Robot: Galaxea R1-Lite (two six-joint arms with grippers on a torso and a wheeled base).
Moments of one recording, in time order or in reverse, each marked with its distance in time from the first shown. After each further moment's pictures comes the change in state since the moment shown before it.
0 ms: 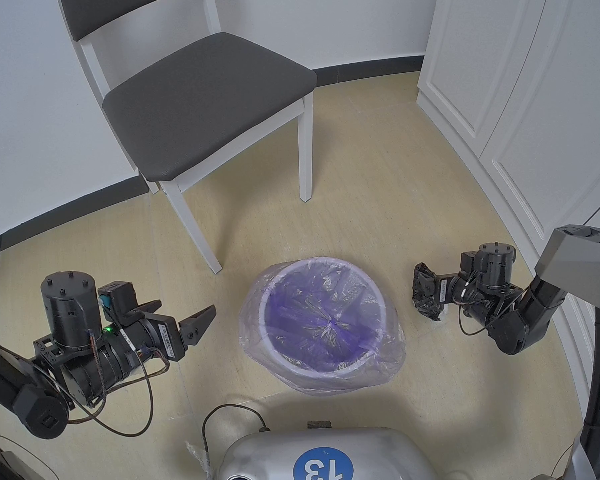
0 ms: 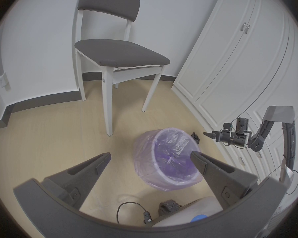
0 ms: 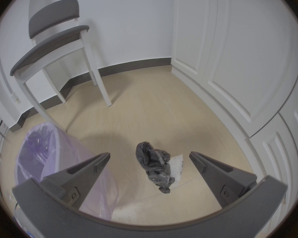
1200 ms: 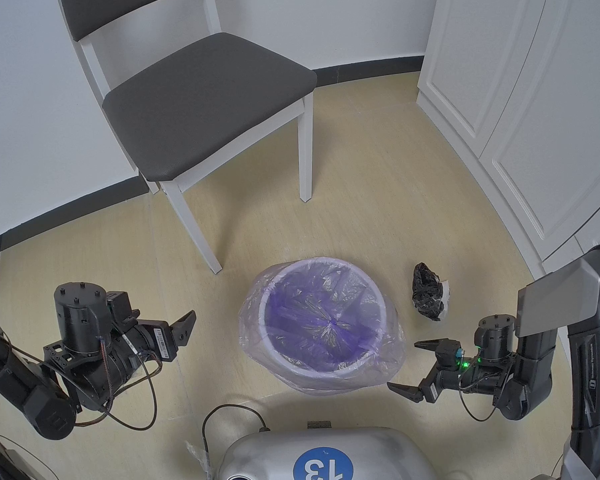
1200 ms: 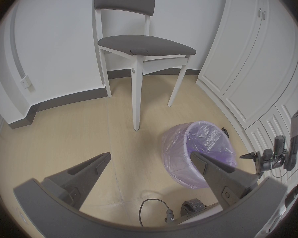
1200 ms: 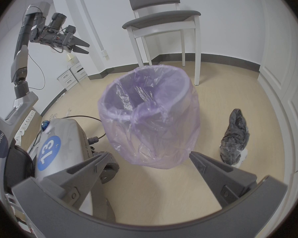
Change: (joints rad) left arm 0.017 0.058 0.025 -0.024 0.179 0.008; right arm 0.067 0.165 0.412 -0.384 0.568 -0.428
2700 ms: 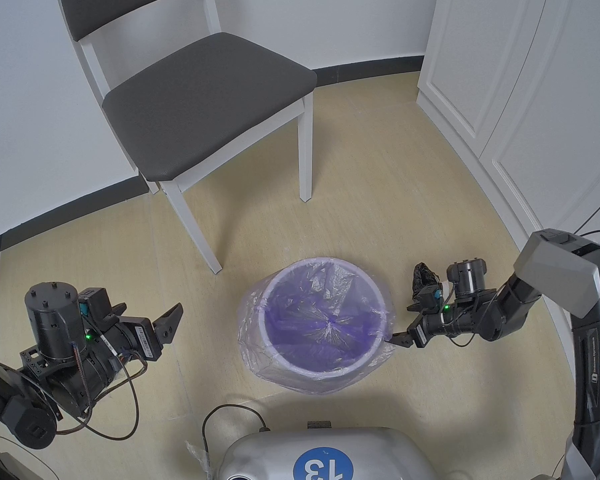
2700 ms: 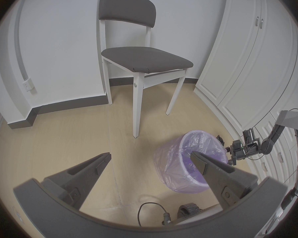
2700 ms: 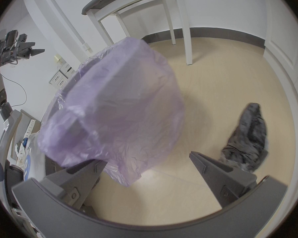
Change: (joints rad) left arm -0.001 -0.140 0.052 0.013 0.000 -0.004; right arm -0.102 -0.035 -0.652 0.877 0.012 -0.030
